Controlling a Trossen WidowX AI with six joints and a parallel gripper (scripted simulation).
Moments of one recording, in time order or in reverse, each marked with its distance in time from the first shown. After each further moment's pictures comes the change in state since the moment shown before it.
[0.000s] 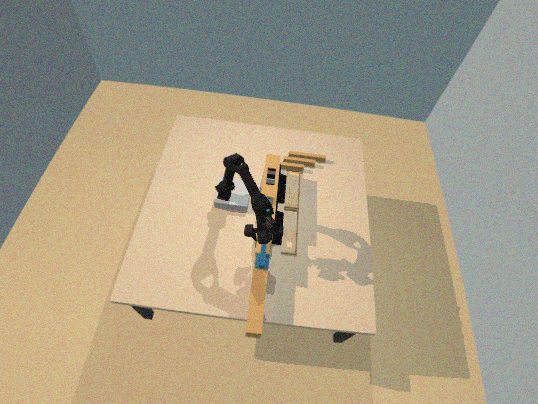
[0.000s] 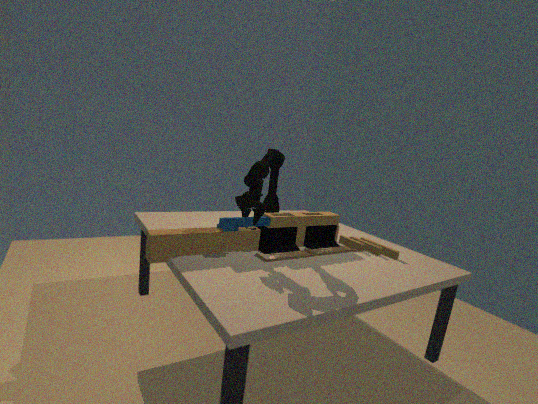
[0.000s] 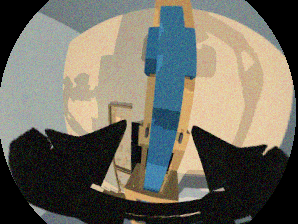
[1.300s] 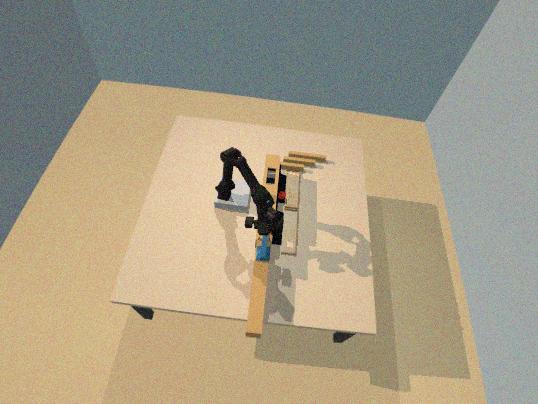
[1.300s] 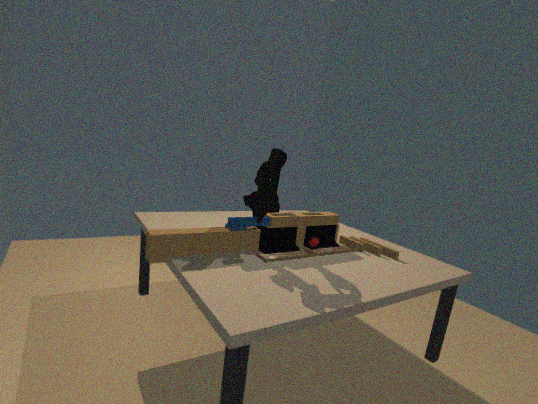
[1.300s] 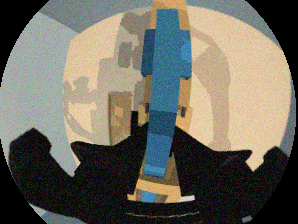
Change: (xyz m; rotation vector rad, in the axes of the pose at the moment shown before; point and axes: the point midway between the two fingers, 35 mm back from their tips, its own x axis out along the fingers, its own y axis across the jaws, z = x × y) arm -0.009 -0.002 -0.041 0.013 -0.024 -0.010
